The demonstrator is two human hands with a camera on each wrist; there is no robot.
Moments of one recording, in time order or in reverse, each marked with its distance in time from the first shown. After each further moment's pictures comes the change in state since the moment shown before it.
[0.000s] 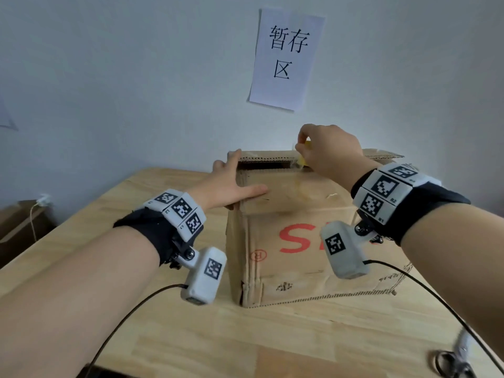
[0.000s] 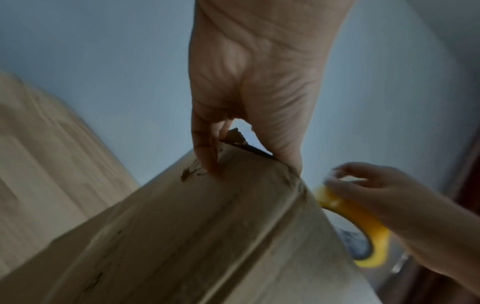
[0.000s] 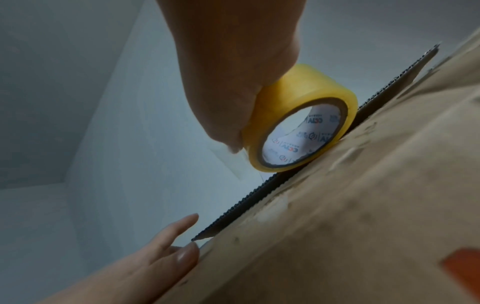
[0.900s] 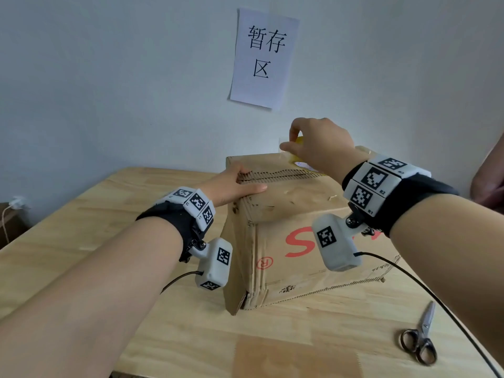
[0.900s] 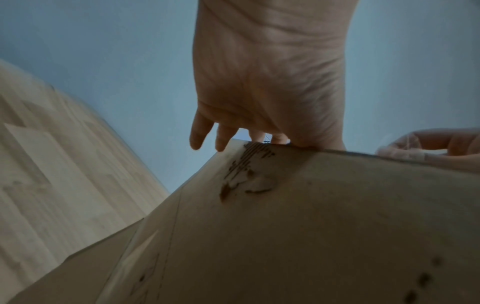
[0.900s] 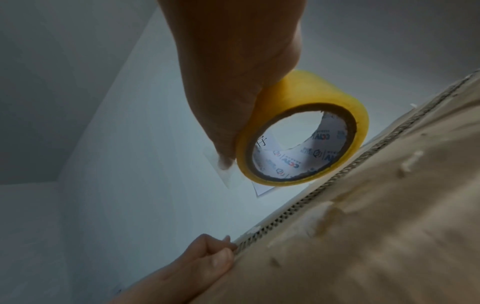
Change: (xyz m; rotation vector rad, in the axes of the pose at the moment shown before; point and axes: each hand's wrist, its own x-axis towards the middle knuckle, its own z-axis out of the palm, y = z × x) left_hand 0.006 0.028 0.033 -0.137 -0.103 0.072; right_hand -0.020 0.026 -0.021 0.051 0.038 -0.014
